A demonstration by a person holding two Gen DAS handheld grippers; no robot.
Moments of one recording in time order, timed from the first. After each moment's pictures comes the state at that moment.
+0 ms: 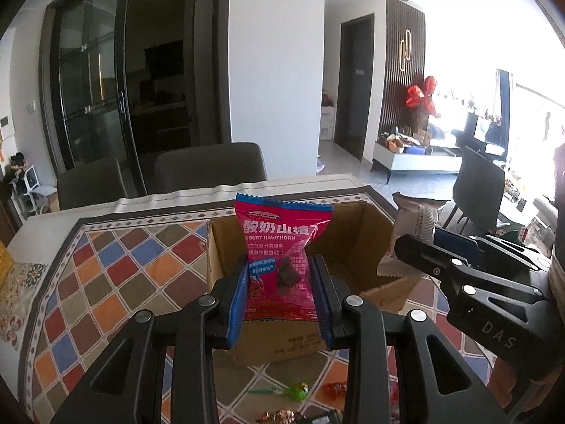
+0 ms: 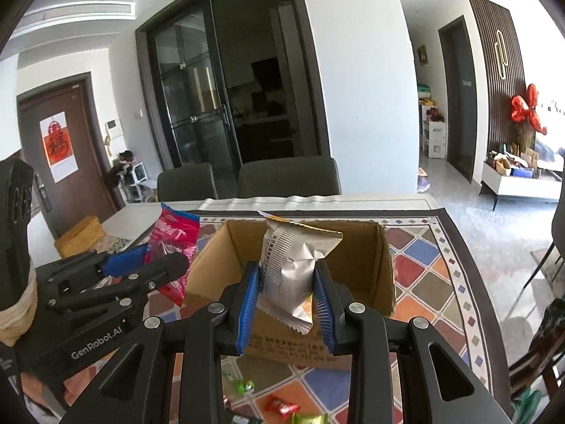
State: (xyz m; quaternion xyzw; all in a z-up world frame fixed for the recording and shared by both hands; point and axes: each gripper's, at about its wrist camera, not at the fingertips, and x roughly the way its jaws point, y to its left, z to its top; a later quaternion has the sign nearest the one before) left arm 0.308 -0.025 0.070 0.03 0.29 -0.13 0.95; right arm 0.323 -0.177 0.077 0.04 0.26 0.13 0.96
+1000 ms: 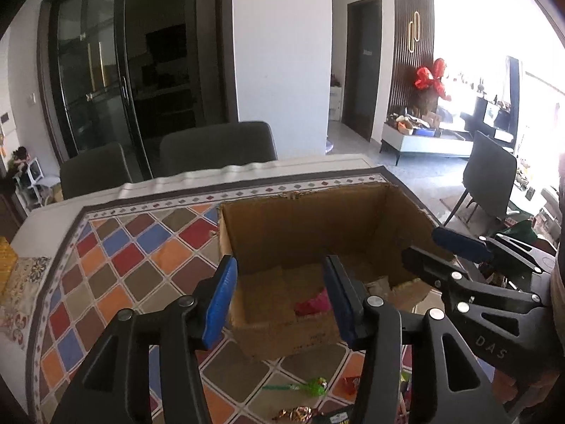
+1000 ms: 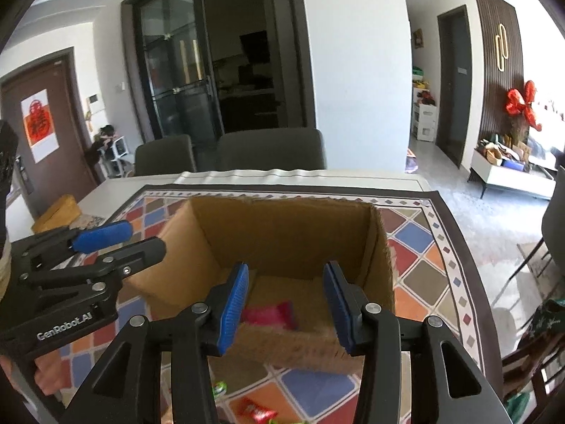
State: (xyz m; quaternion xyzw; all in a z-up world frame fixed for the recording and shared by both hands) left arm 0.317 -0.020 0.060 0.04 0.32 -0.11 0.94; right arm 0.353 -0.175 0.054 0.01 0.31 0.11 0.95
